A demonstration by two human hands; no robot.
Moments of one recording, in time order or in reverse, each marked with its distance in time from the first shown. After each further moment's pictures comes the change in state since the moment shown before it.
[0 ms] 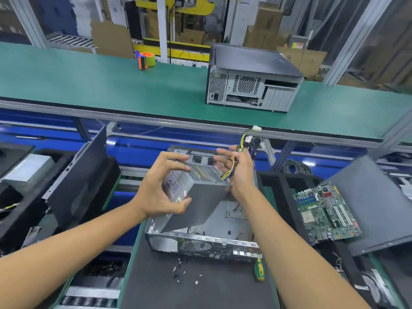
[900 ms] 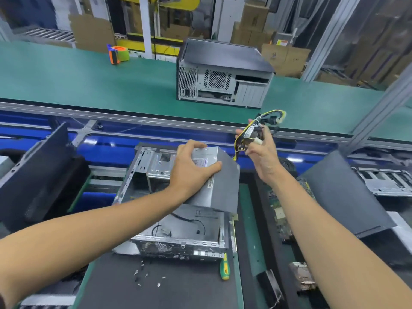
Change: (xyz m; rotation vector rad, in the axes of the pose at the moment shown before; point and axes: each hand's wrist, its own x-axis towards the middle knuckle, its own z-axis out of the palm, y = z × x) left_hand 0.091 0.038 0.167 0.005 0.164 -0.633; right_hand 0.038 -0.112 -0.135 -0.271 -0.221 -0.218
